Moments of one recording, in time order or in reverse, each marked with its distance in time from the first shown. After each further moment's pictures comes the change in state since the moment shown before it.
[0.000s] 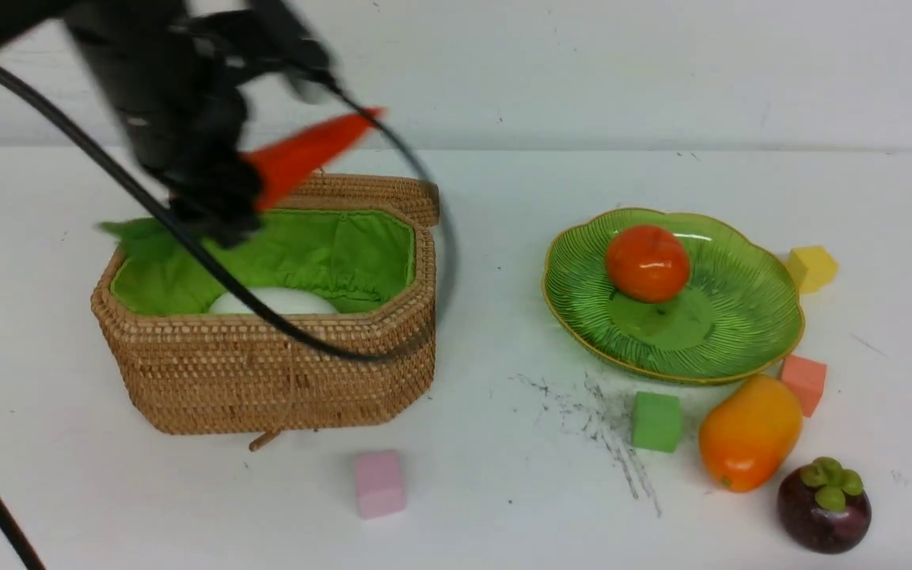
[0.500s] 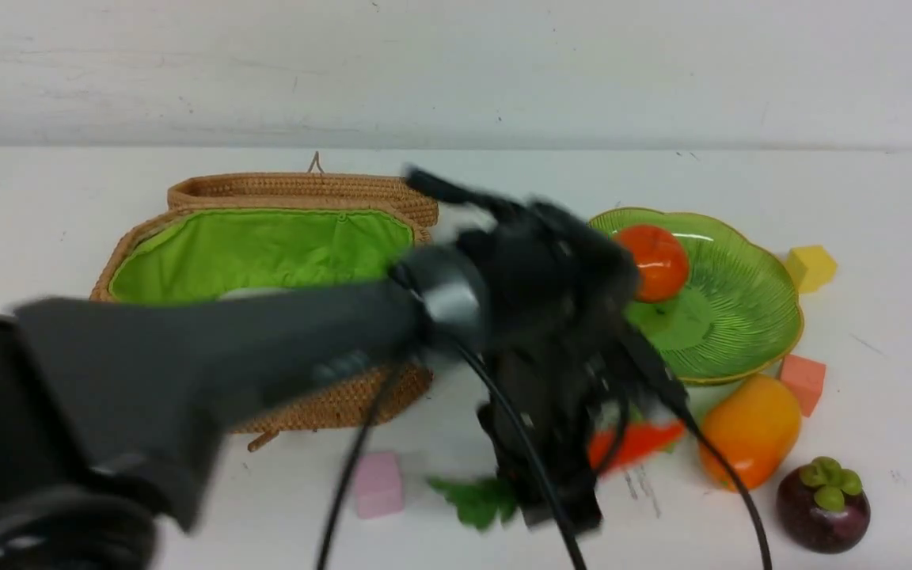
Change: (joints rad) right arm 0.000 0.000 0.000 0.000 0.000 0.000; left arm -0.541 0.308 0.018 -0.079 -0.070 -0.211
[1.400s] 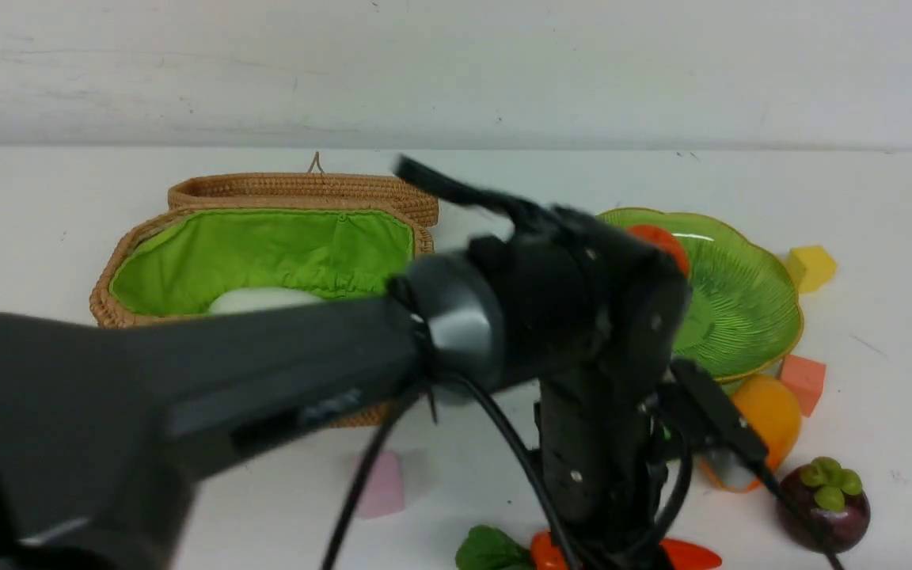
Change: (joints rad) right arm 0.000 0.000 0.000 0.001 0.000 0.000; left arm -0.112 -0.003 0.063 -0.167 -0.014 0.046
